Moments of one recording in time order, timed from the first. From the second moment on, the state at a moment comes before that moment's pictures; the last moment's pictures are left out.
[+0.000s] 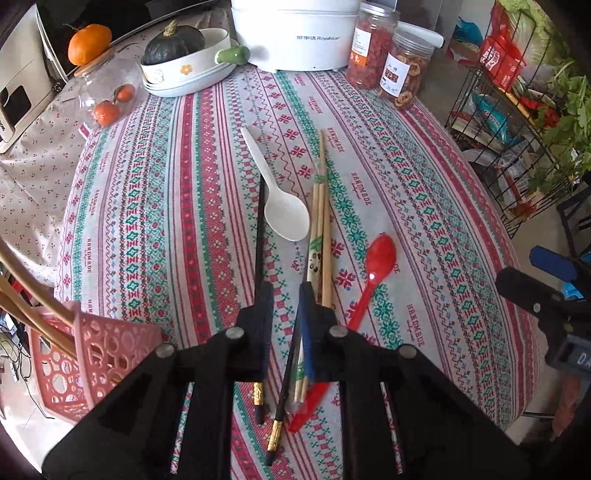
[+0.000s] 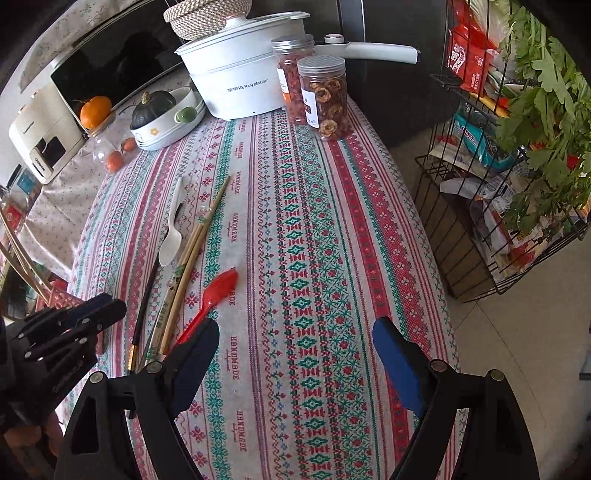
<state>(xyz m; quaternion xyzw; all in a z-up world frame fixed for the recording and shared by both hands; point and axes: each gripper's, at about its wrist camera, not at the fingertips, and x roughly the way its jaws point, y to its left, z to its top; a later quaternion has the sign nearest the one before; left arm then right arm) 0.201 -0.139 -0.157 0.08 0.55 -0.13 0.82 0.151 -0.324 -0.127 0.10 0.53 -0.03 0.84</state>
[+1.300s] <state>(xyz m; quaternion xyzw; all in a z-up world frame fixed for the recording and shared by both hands) 0.133 -0.083 -0.094 0.05 0.48 -0.22 0.85 0.188 -0.270 -0.145 0.13 0.54 0.04 0.83</state>
